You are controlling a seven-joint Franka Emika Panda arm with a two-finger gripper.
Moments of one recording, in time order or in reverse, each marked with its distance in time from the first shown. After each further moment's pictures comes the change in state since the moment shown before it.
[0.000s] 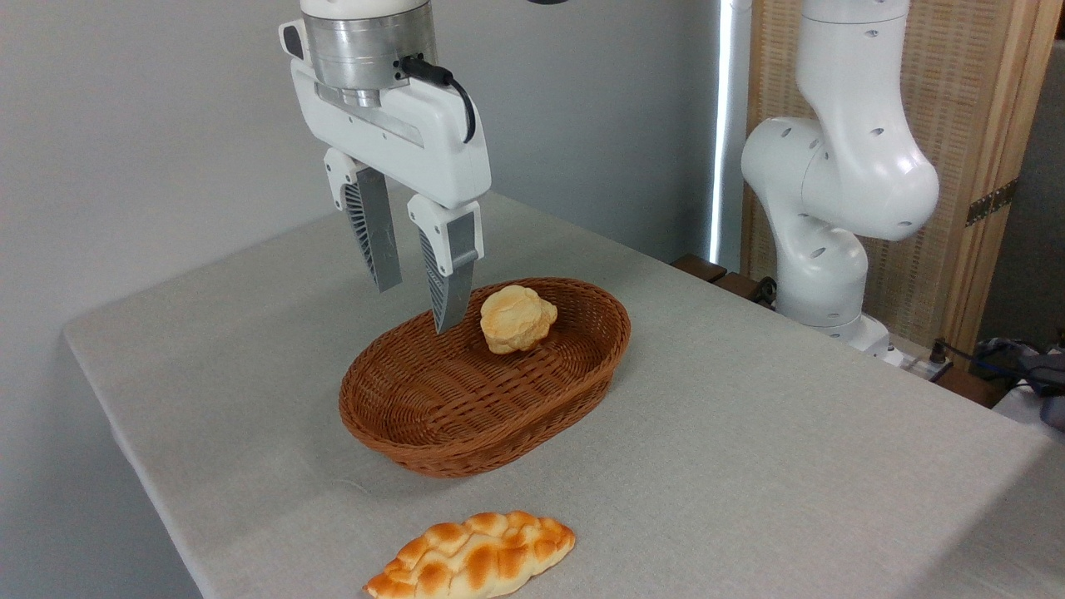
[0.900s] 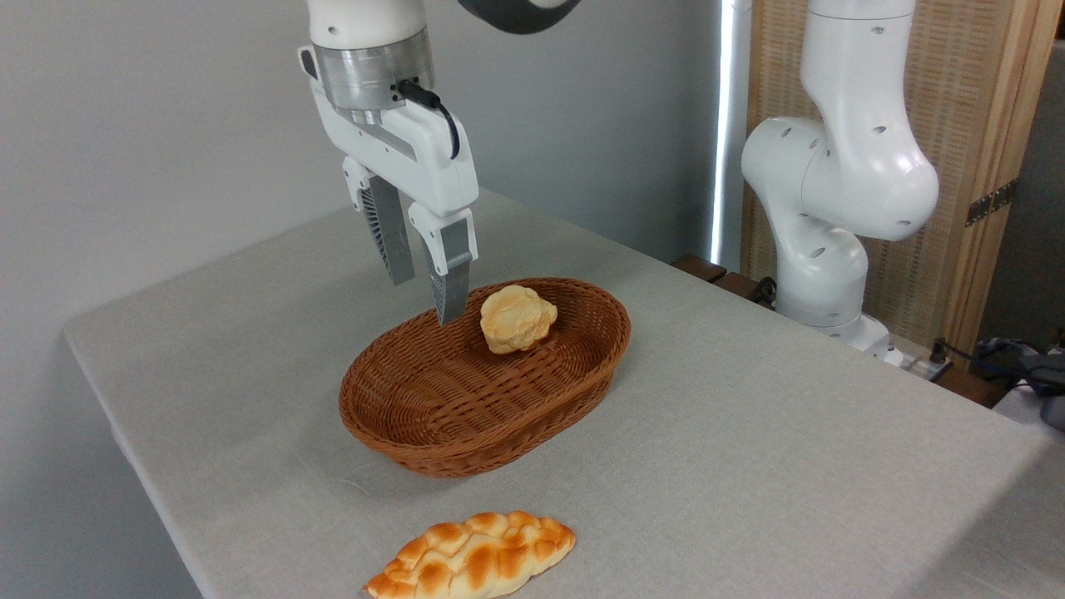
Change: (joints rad) arm -0.012 -0.079 -0.098 -0.178 0.000 0.076 0.001
